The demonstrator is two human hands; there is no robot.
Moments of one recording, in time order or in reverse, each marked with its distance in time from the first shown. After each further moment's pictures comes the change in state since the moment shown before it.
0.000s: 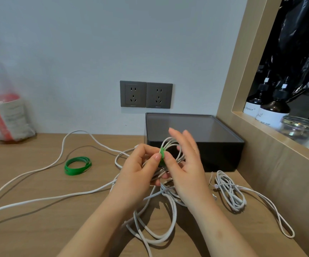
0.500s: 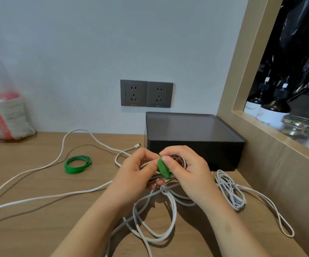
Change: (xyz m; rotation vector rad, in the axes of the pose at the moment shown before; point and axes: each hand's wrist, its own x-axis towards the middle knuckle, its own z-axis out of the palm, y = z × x) left_hand 0.001 -0.002 -0.007 0.036 -0.044 -0.139; right_hand 0.004 0.003 -0.016 -0.149 -0.161 -0.096
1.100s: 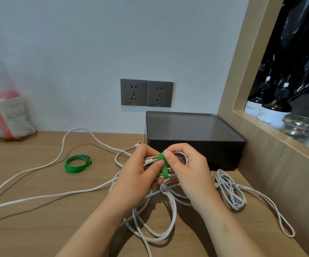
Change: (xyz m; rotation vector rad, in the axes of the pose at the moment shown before) left_hand -0.002 0.000 0.006 0.216 0.060 0.121; right_hand -0.001 -0.006 0.006 0.120 0.125 0.219
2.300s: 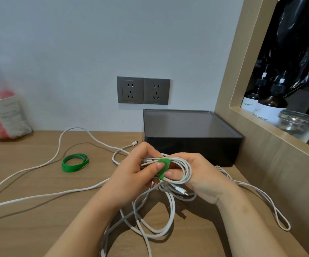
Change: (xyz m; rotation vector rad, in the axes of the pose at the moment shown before) left_hand 0.001 0.000 -0.011 0.046 -0.141 0.131; right_hand 0.006 0.006 -0.030 0.195 -0.486 0.210
